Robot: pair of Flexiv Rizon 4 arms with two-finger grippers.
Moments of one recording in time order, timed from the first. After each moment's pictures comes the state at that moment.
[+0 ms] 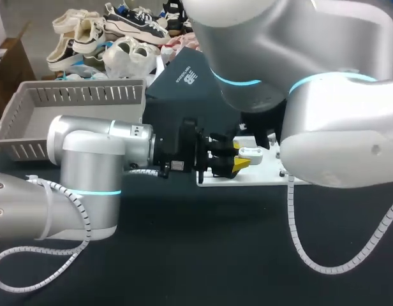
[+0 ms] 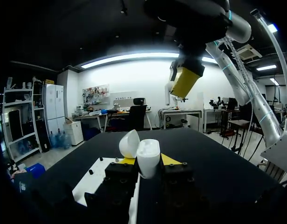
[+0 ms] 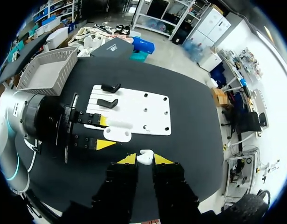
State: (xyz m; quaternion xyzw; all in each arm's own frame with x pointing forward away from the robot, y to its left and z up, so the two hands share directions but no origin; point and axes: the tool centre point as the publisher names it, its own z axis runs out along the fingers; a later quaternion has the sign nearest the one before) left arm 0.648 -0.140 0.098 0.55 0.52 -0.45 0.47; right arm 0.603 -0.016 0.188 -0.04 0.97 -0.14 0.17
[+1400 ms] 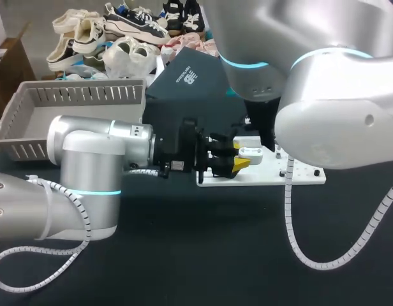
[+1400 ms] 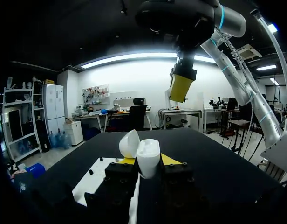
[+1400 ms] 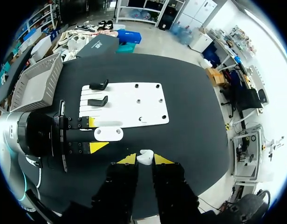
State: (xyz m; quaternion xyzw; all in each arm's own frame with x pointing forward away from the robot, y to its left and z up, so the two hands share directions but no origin) left arm 0.648 -0.140 0.098 0.55 0.52 -0.45 0.47; right arm 0.600 -0.025 0.181 0.05 0.98 -0.13 0.13
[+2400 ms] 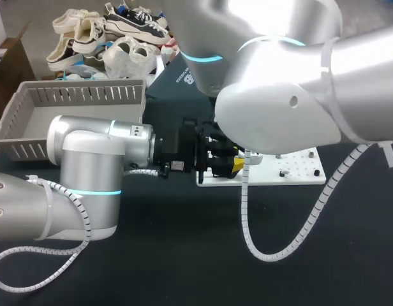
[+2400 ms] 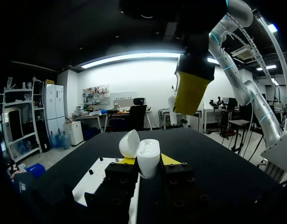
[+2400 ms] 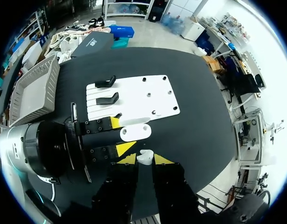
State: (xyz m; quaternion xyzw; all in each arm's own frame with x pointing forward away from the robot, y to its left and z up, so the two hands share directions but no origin) left arm 0.648 -0.140 0.098 0.55 0.52 -0.45 0.47; right arm 0.607 0.024 0.168 0.11 0.98 -0.12 0.10
